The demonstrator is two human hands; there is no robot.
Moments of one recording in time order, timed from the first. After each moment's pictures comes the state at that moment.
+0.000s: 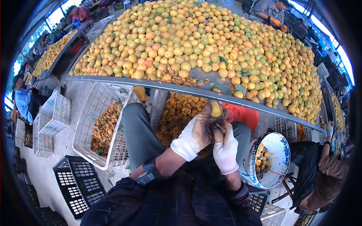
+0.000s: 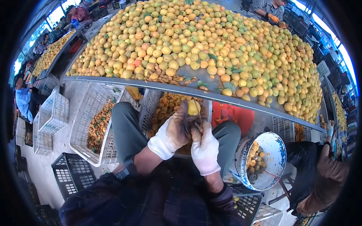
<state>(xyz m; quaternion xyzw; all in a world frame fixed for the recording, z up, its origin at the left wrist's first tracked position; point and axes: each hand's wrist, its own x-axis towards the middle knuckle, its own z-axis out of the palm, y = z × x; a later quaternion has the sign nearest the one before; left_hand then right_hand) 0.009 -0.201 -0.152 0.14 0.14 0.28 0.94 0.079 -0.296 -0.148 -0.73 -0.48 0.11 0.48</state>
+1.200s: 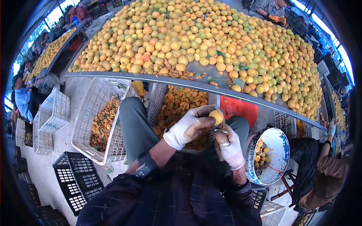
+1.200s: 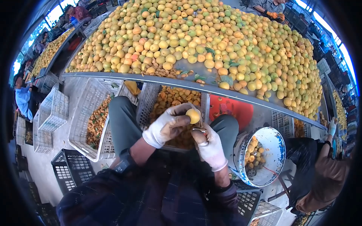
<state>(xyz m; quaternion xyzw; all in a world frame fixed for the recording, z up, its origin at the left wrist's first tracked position) -0.013 -0.194 -0.162 0.56 0.08 0.21 0.80 0.111 -0.324 -0.145 -0.61 -0.33 0.52 0.51</state>
